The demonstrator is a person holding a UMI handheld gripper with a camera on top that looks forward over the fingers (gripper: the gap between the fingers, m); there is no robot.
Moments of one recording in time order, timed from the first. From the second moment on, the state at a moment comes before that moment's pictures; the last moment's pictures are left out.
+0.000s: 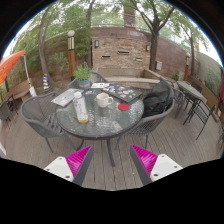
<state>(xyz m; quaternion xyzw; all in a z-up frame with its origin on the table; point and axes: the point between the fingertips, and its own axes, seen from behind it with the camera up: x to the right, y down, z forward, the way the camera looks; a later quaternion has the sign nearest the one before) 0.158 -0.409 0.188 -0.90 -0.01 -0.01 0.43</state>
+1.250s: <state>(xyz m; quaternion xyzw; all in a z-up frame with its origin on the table) -0.034 -0.033 0.076 -0.77 0.00 -0.03 0.64</state>
